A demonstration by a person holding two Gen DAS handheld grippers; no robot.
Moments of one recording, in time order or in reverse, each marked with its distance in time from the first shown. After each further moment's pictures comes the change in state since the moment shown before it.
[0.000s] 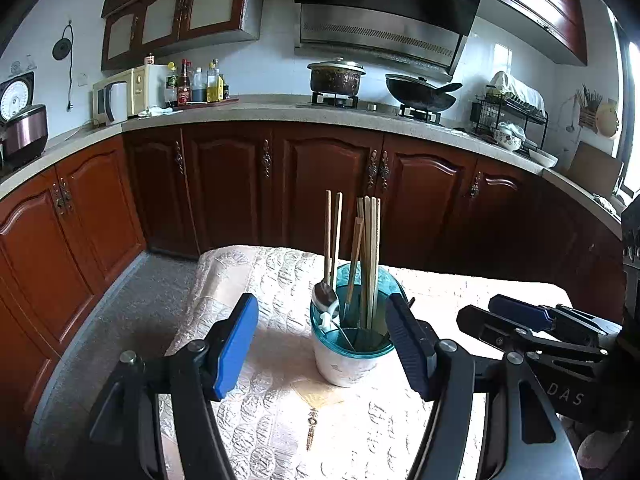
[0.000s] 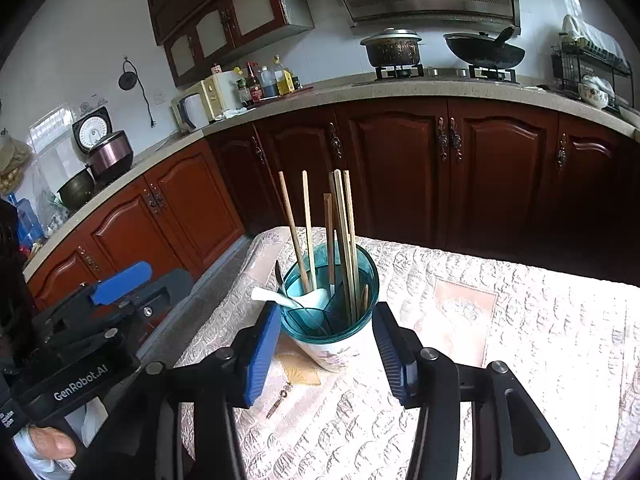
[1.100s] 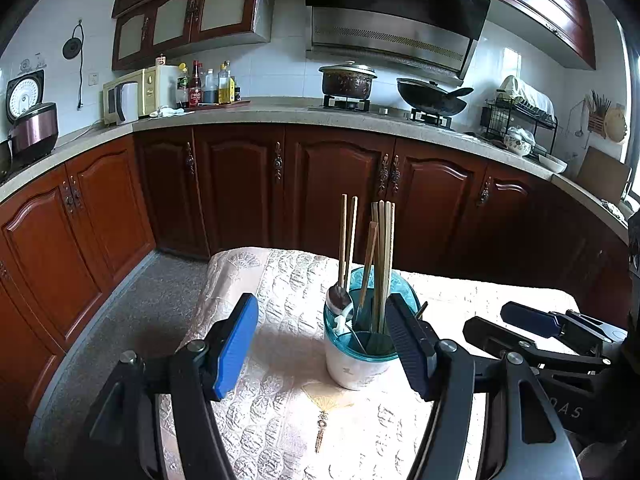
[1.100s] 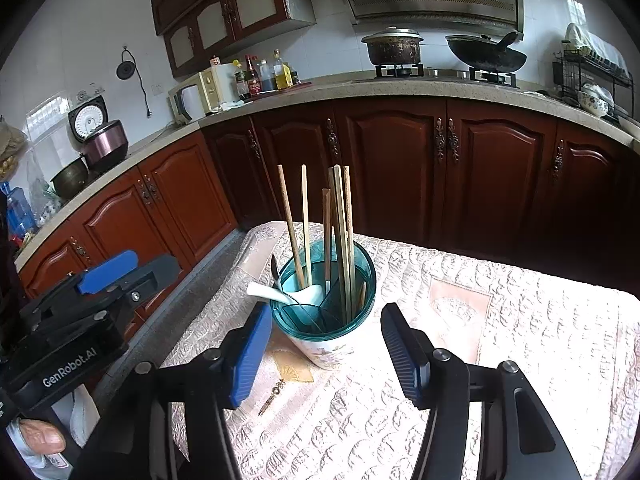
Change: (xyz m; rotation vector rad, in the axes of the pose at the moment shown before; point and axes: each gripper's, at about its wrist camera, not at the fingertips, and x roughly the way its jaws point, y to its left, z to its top) left arm 0.000 0.006 0.000 -0.018 -0.011 0.034; right arm 0.004 0.007 -0.001 -0.026 0.018 -0.033
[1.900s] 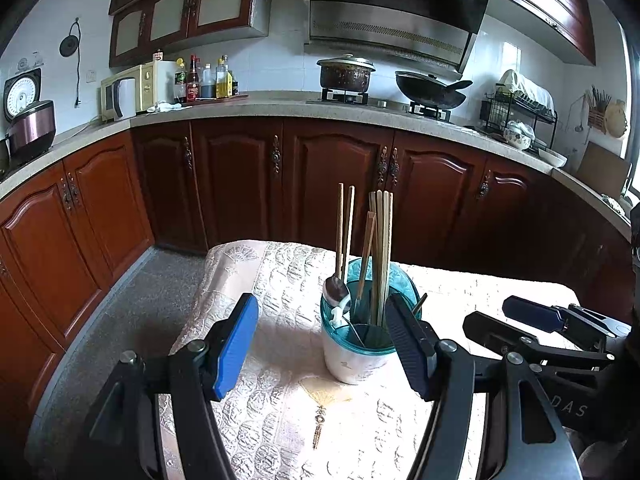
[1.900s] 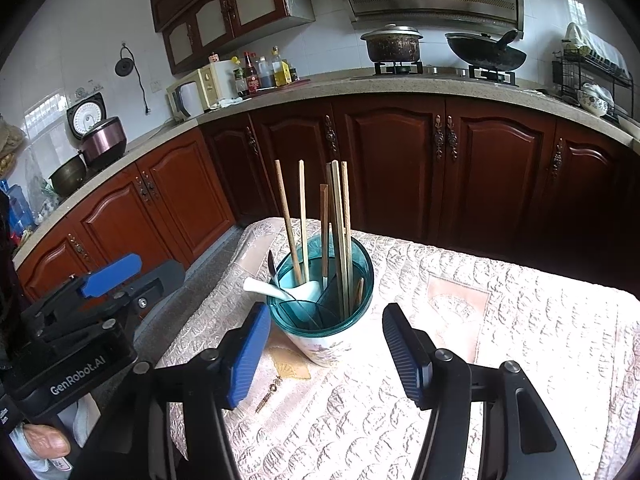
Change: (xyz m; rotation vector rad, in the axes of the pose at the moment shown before) left arm 0.004 -0.004 -0.007 0.004 0.020 0.003; right arm 0.000 0.002 -0.003 -0.003 0.011 -0.009
